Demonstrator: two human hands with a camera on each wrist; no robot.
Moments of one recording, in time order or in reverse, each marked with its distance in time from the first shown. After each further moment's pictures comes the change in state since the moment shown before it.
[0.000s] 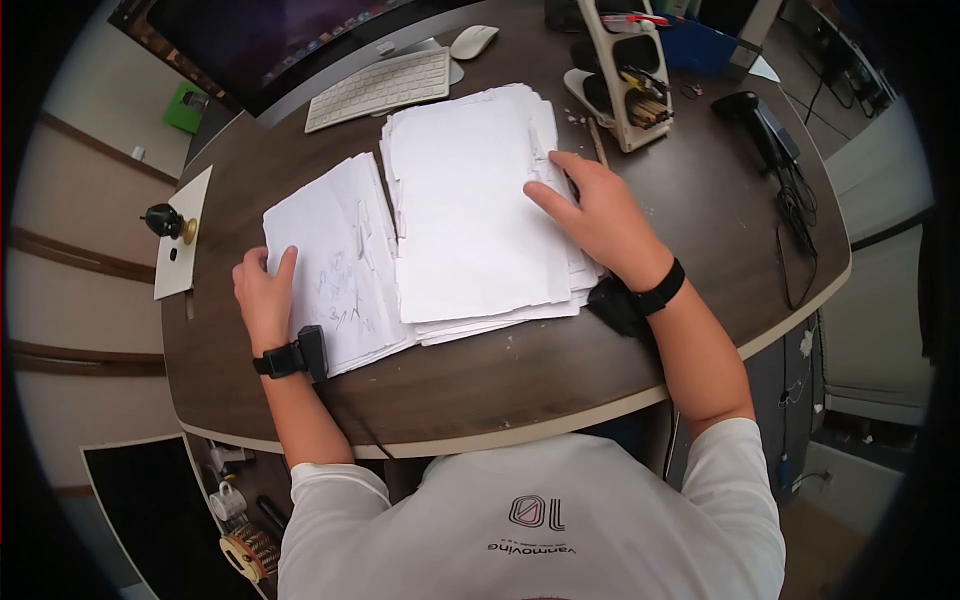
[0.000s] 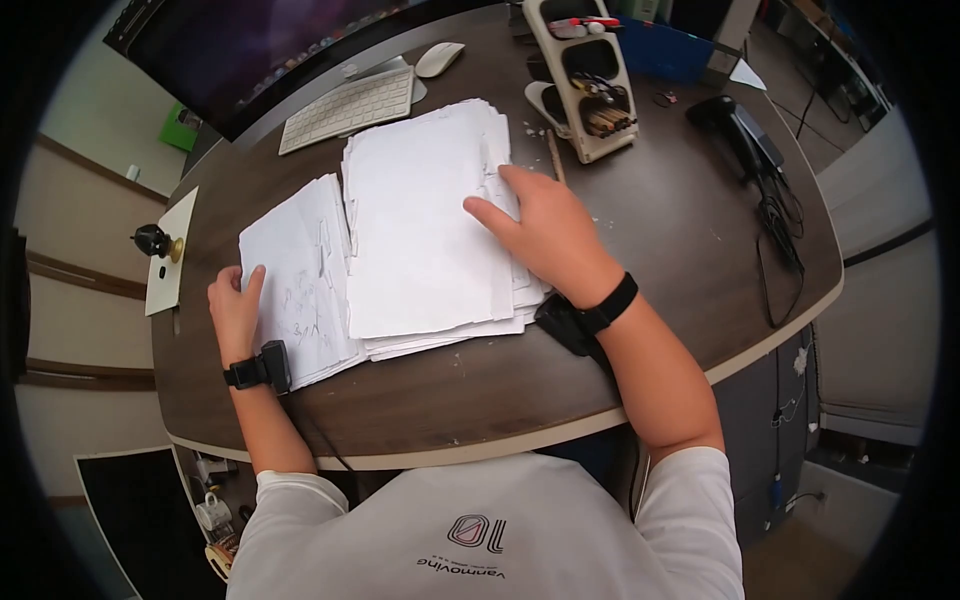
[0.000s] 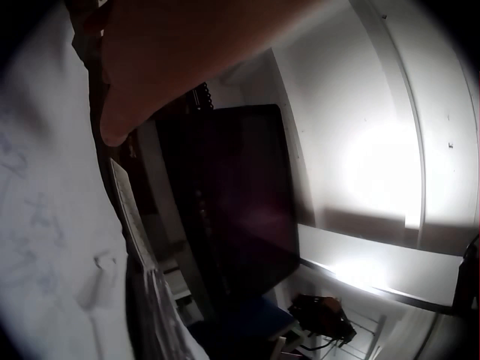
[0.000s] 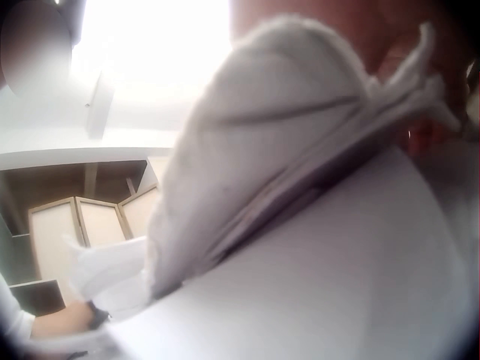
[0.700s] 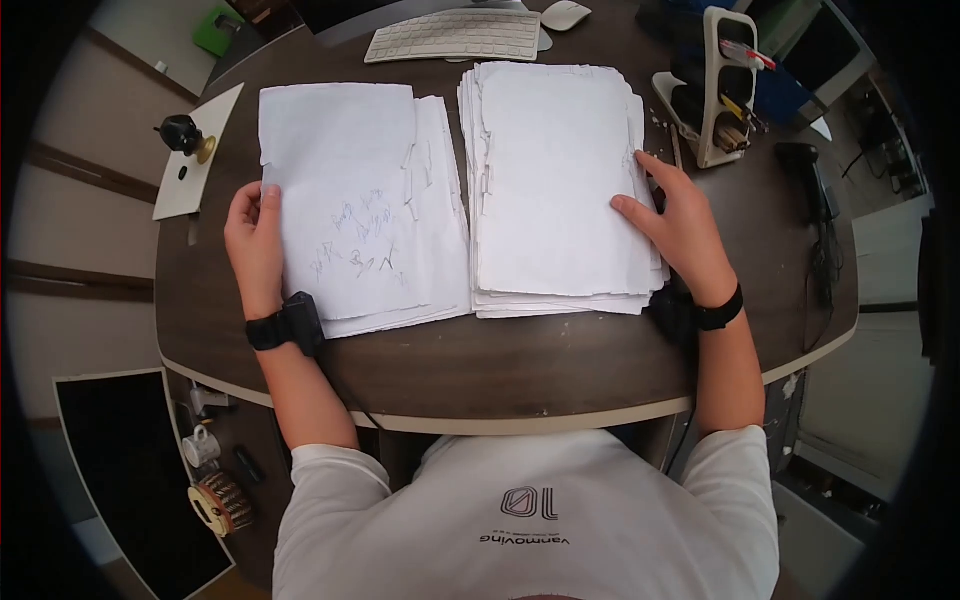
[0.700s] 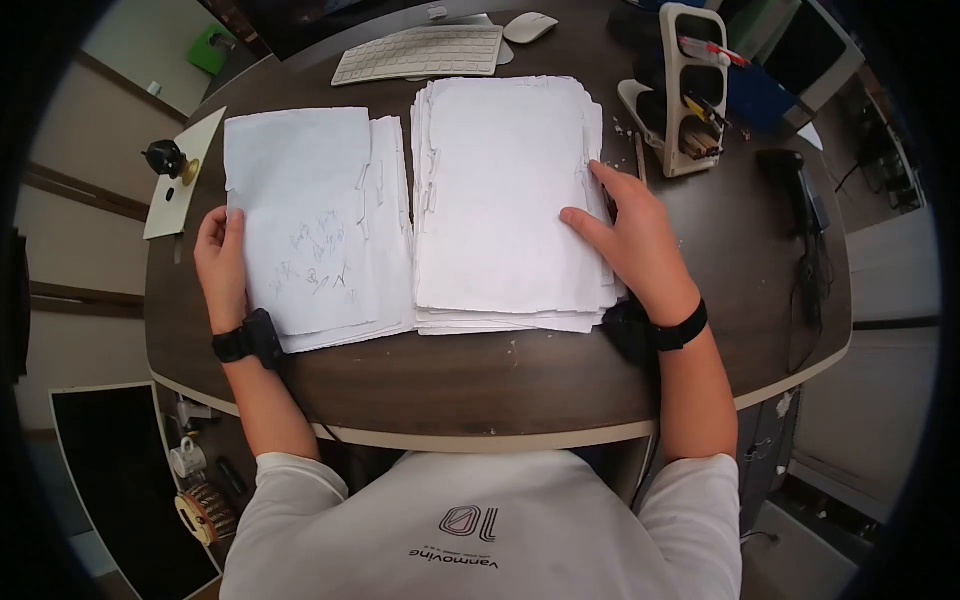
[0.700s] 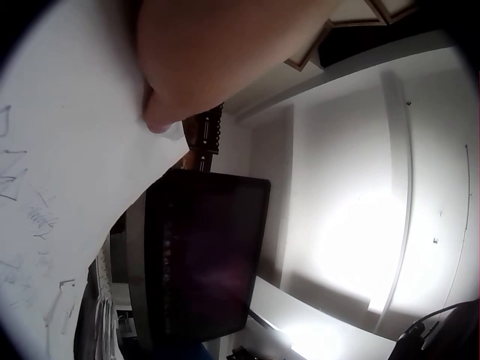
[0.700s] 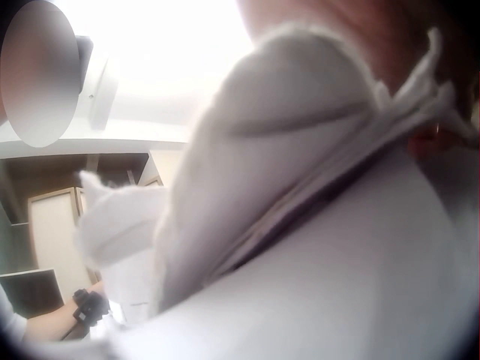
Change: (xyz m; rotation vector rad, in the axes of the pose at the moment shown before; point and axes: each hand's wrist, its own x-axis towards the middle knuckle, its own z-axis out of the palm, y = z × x) left_hand 0.002 -0.038 -0.025 -0.663 0.032 -0.107; right_hand 0.000 -0.003 -0.002 -0.092 -0.066 -0.022
